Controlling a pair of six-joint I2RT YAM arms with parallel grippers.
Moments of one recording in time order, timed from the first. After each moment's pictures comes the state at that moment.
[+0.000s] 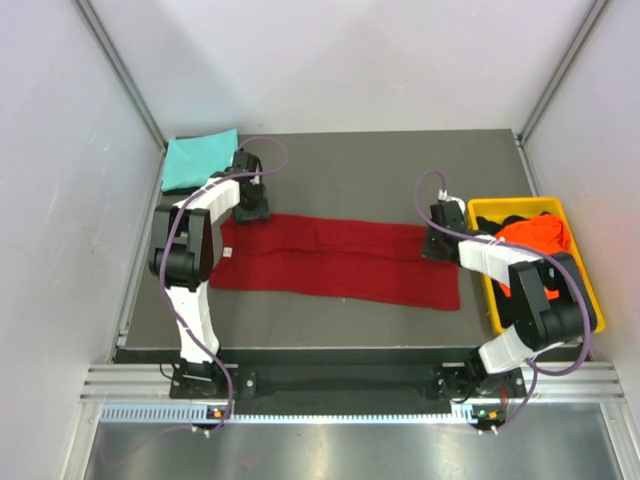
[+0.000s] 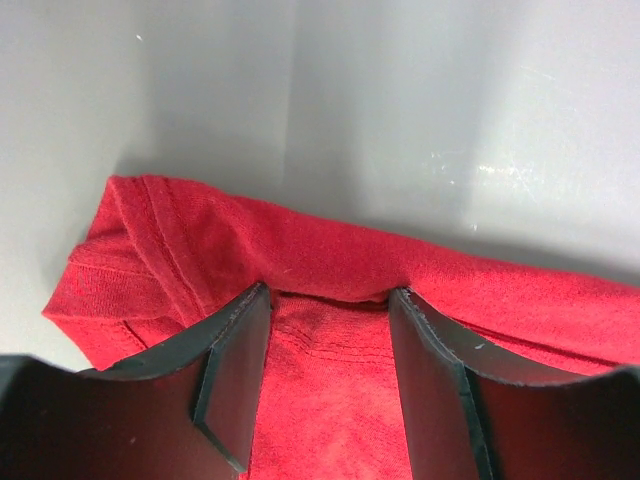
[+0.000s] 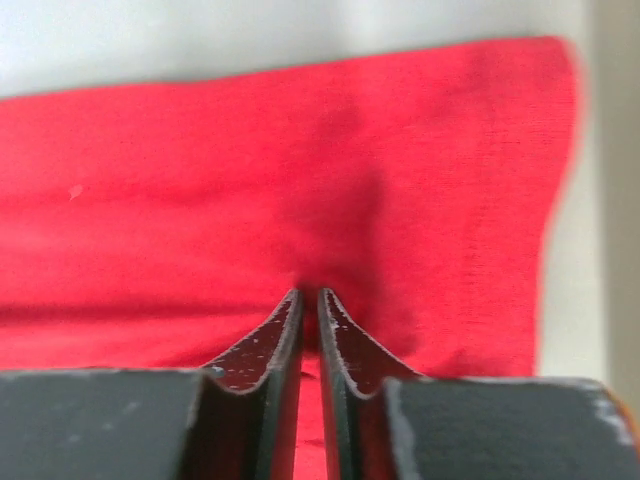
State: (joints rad) left arm -0.15 2.04 1.47 -0.55 -0.08 -0.29; right arm 0.27 1.54 0.75 -0.14 0.15 0.42
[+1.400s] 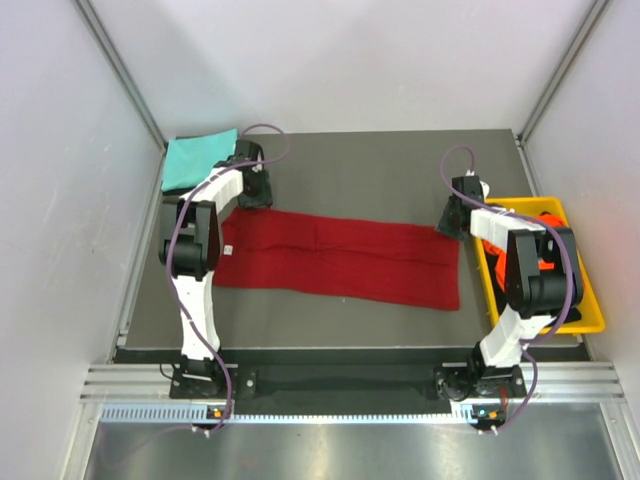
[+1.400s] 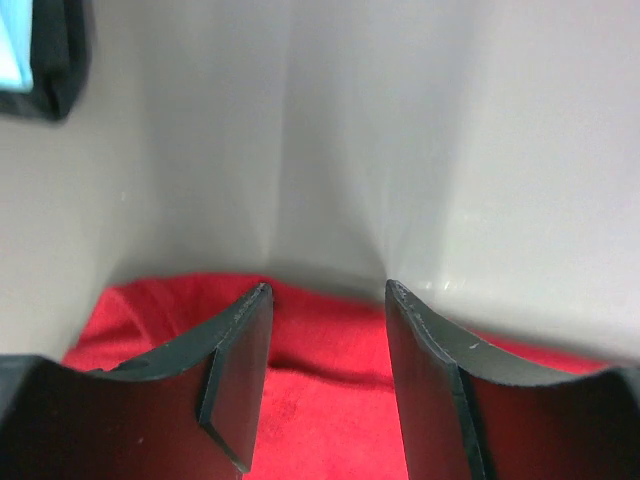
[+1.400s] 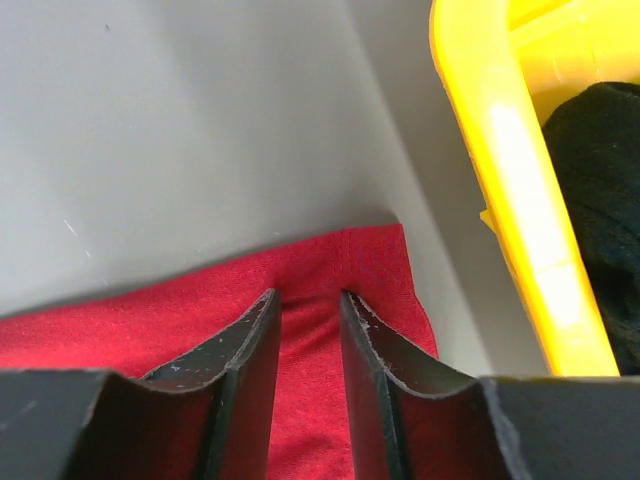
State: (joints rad) left arm -0.14 2.16 1.66 -0.54 -0.04 -0.29; right arm 0.07 1.74 1.00 -0.24 0.14 0.49
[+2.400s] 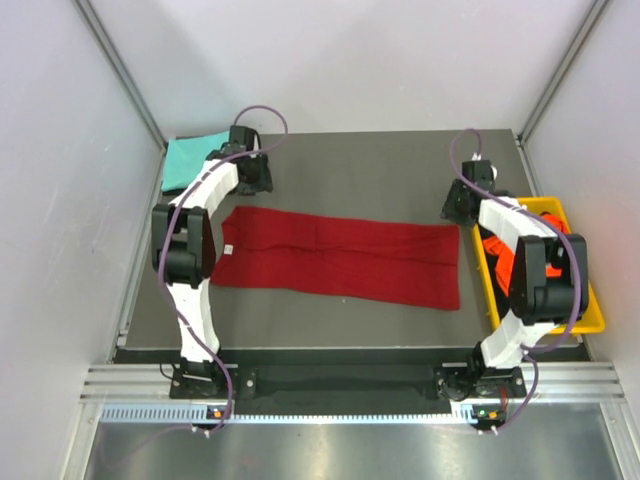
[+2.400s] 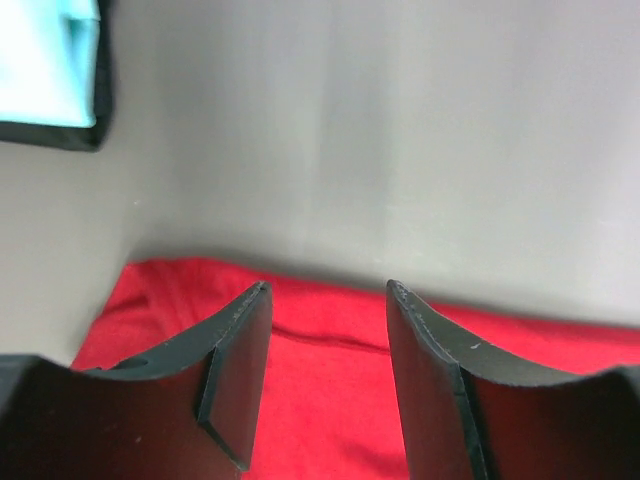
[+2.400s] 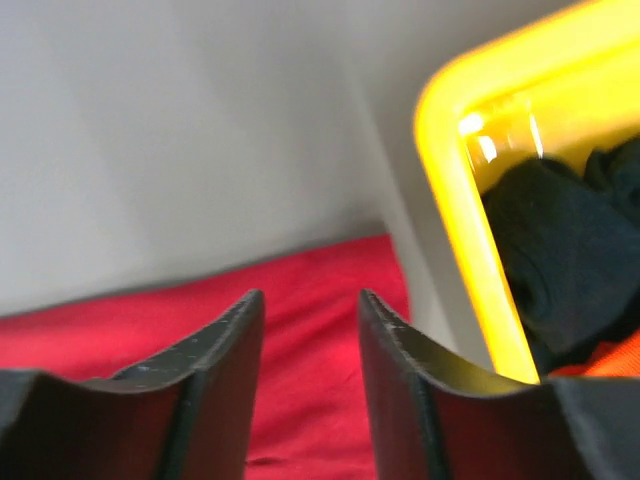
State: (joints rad) left arm -0.15 2.12 1.74 -0.59 -0.01 -0.29; right arm 0.04 1.72 1.11 -0.34 0.12 0.43
